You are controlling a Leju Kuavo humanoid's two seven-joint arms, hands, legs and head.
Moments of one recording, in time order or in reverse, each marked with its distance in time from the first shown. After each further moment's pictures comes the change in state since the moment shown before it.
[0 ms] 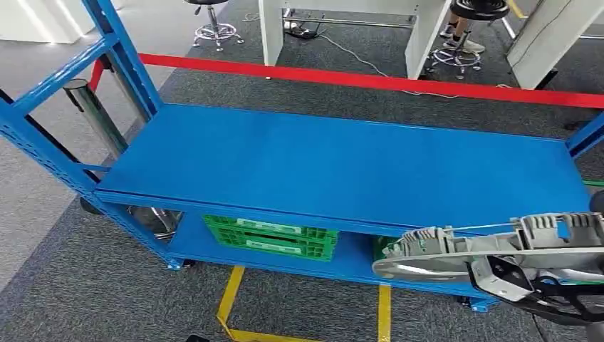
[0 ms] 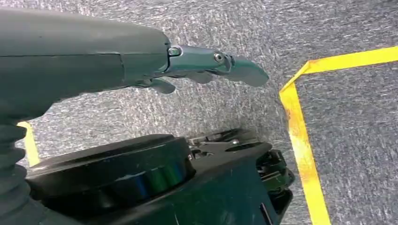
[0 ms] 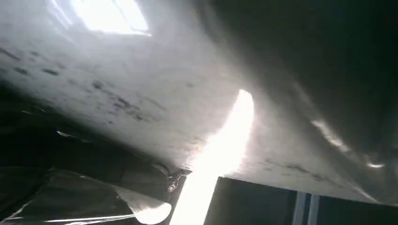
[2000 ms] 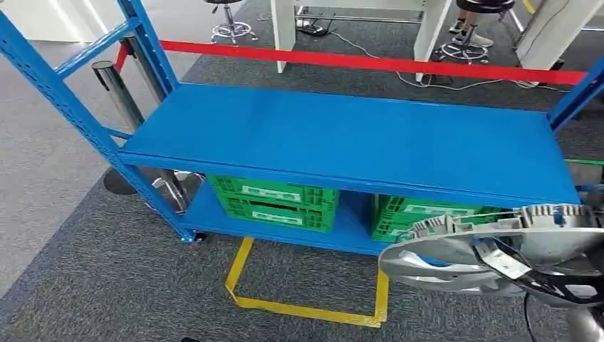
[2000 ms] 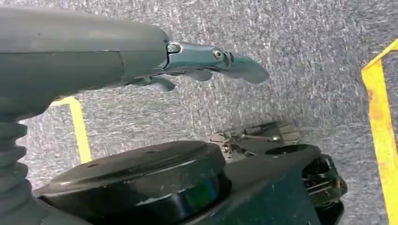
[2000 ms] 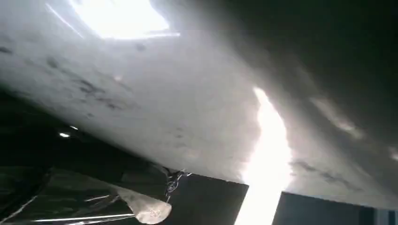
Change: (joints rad) left arm 0.003 0.030 0.027 -0.001 -0.005 -0.063 0.045; right arm 0.017 0.082 -0.033 0.123 0.002 0.033 0.072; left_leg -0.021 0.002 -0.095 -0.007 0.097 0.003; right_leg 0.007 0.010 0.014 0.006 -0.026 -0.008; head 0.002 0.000
